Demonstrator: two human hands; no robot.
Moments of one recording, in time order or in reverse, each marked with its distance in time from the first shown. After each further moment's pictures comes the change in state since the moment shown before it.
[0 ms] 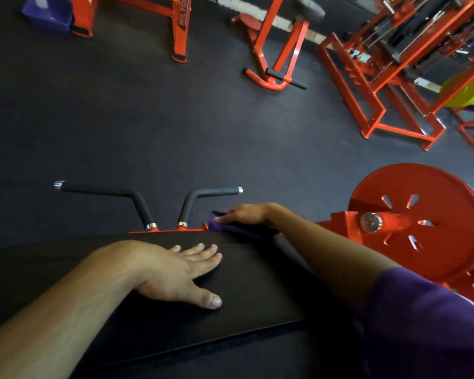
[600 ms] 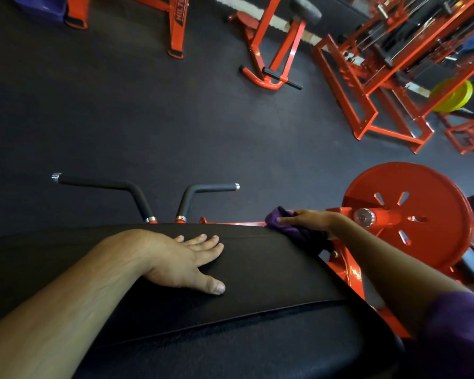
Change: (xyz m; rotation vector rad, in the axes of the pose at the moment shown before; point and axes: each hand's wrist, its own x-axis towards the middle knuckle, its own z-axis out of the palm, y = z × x) left_hand -0.006 0.000 0.004 0.007 0.030 0.006; right_hand -0.079 0.100 -0.022 0.397 0.120 0.182
